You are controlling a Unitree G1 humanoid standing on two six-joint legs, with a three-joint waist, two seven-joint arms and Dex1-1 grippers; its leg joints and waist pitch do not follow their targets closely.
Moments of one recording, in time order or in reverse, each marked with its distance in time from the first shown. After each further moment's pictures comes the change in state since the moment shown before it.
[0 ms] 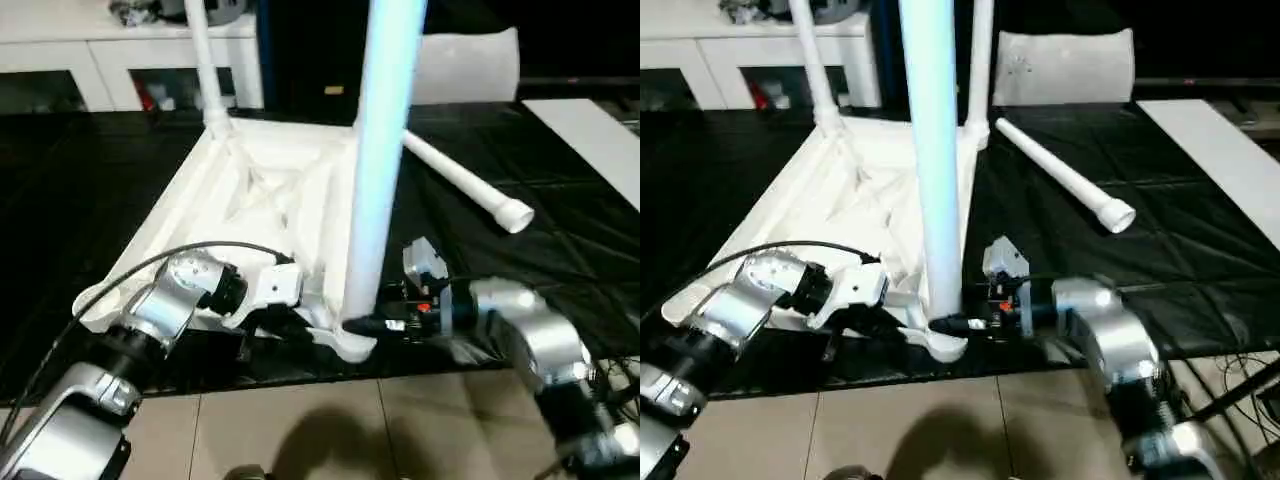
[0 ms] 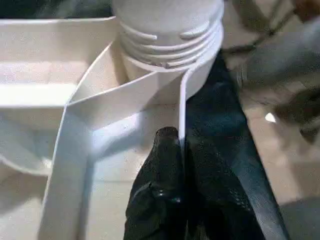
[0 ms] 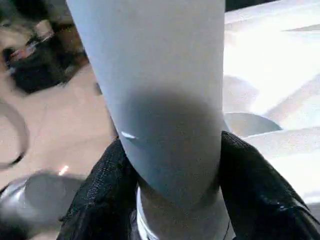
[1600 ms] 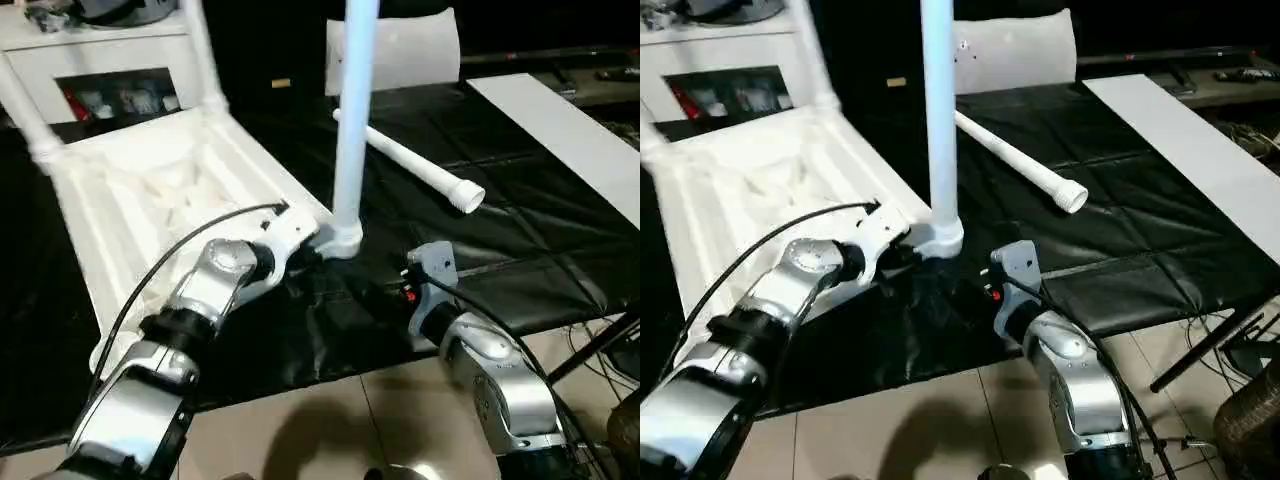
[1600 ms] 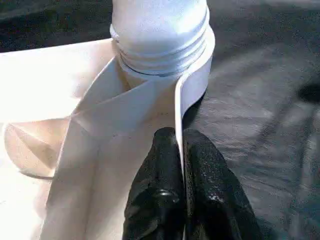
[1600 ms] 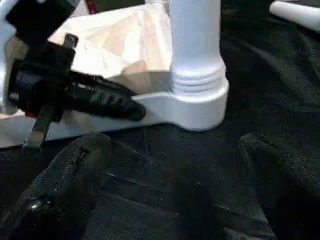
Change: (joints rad) left arm -0.162 -0.231 0.193 0.285 0.055 0.164 0.696; right arm 0.218 0.242 -0.120 -0.242 -0.121 0.068 -0.724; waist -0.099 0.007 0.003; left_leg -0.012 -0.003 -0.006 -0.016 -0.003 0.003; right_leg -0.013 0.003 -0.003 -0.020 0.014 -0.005
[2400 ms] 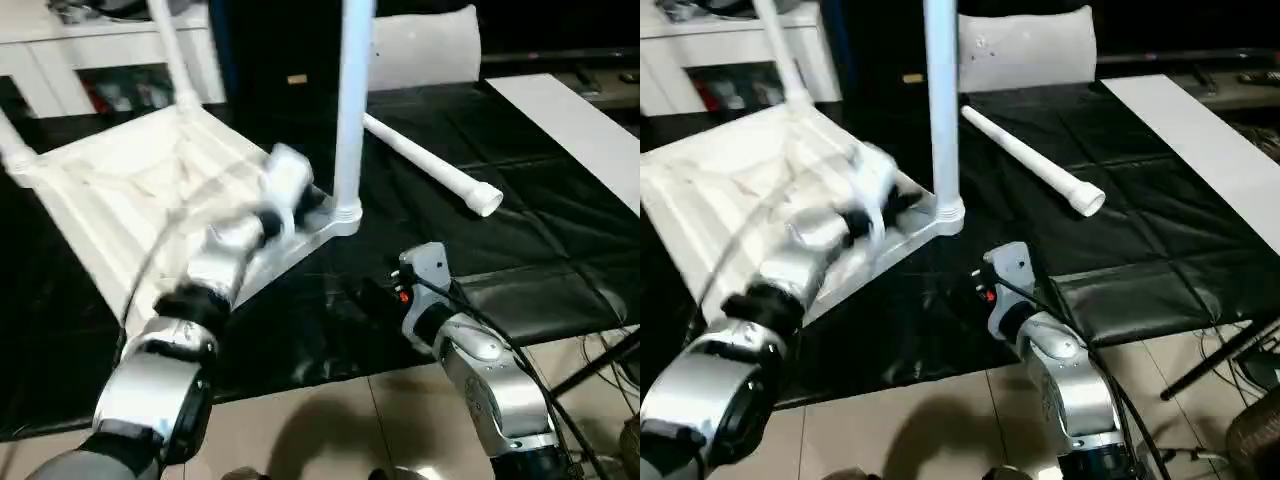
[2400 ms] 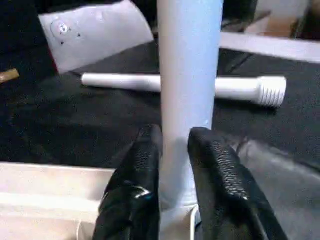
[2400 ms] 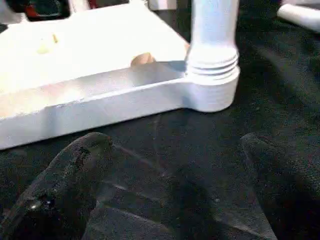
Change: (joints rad) left arm -0.074 -0.084 0.216 0.031 -0.184 -0.232 0.099; right arm -0.004 0.019 0.019 0.010 -0.028 -0.039 -0.076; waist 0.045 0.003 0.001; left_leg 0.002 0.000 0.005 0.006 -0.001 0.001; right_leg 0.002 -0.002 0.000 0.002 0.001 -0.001
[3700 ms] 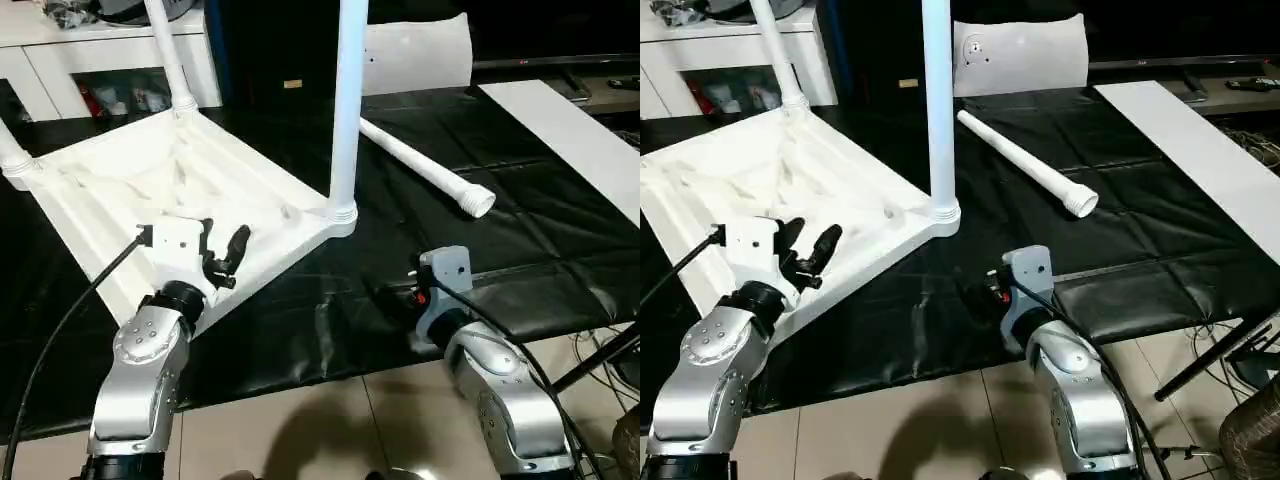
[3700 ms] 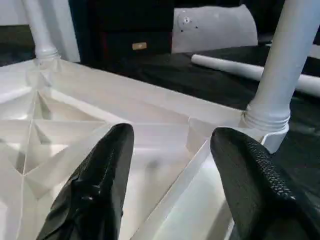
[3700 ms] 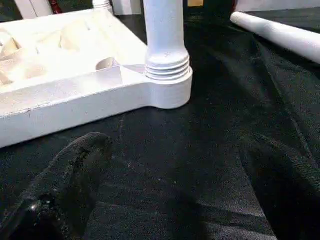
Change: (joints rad) left arm 0.711 0.003 0.084 -1.015 -0.014 0.349 0.321; right arm 0.075 -0.006 -0.009 -0.121 -0.002 0.044 -0.101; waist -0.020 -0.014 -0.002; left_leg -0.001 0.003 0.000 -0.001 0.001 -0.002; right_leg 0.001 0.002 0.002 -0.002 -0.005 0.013
